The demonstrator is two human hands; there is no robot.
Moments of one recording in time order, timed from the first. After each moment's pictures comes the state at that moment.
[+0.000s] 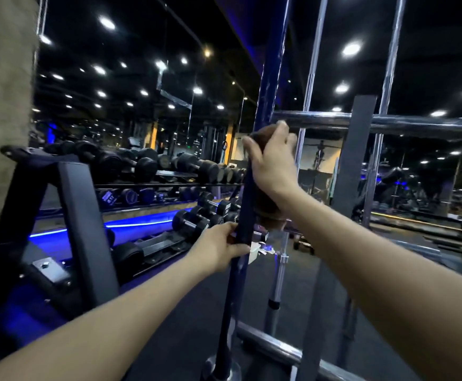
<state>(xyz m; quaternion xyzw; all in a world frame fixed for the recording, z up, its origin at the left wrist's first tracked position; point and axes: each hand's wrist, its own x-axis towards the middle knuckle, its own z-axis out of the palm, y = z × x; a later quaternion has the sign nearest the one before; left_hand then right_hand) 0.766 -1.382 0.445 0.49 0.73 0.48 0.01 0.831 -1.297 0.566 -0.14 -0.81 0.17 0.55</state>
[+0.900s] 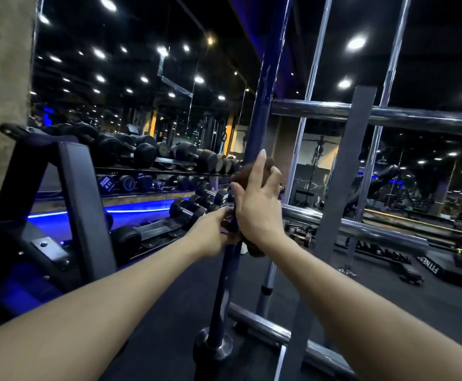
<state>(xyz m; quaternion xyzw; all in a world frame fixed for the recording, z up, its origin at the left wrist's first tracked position) 0.767 -1.388 0.431 0.50 0.71 0.50 0.01 0.846 -1.316 0.474 -0.17 -0.87 0.05 0.46</state>
